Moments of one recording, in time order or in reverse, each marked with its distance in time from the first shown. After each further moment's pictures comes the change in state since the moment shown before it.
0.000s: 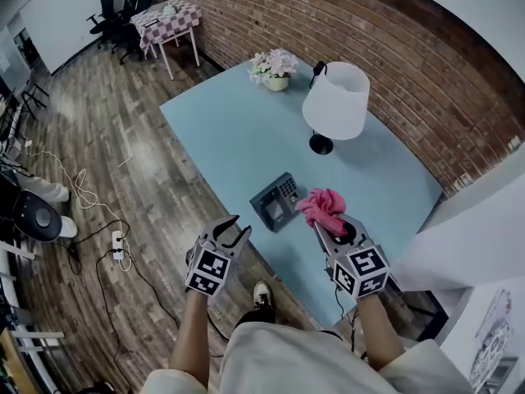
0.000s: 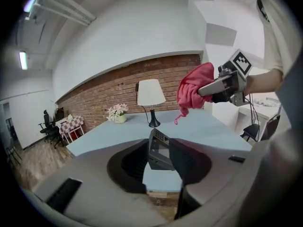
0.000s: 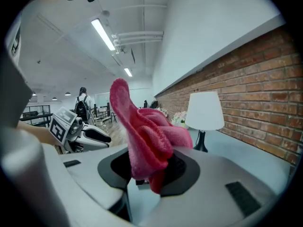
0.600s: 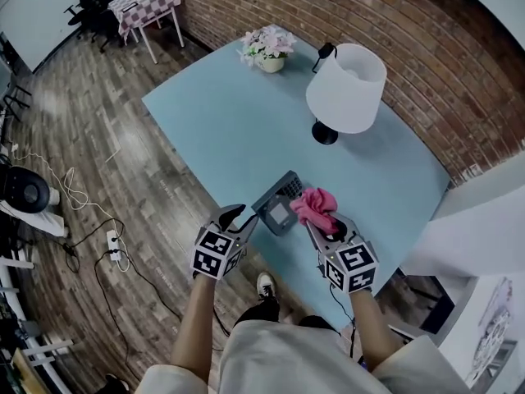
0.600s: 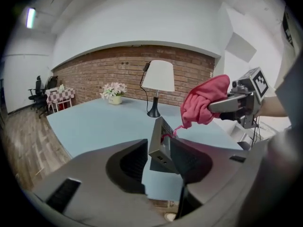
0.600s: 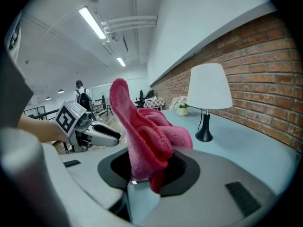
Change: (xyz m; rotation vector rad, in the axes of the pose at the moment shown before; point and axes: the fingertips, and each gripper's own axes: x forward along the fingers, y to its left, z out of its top) left arm 0.085 0.040 -0.043 -0.236 0.076 -0.148; right arm 0.079 -0.008 -0.051 0.058 0.138 -0.040
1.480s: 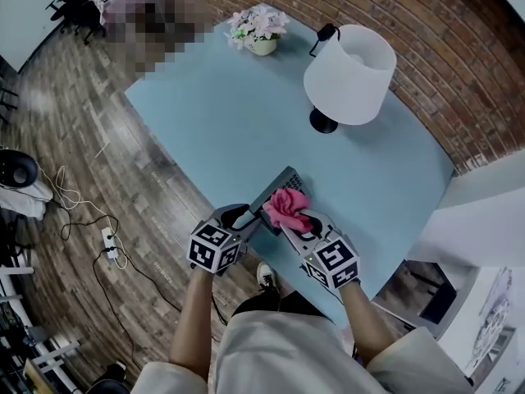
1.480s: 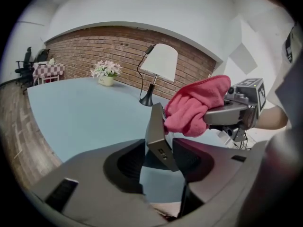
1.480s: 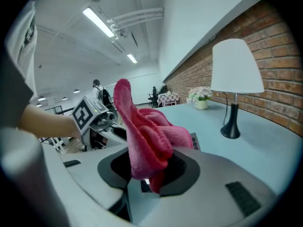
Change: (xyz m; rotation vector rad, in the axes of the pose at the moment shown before) left arm 0.042 0.001 -0.032 -0.135 0.086 -0.195; right arm 0.062 0.041 -0.022 -0.040 0.052 0.189
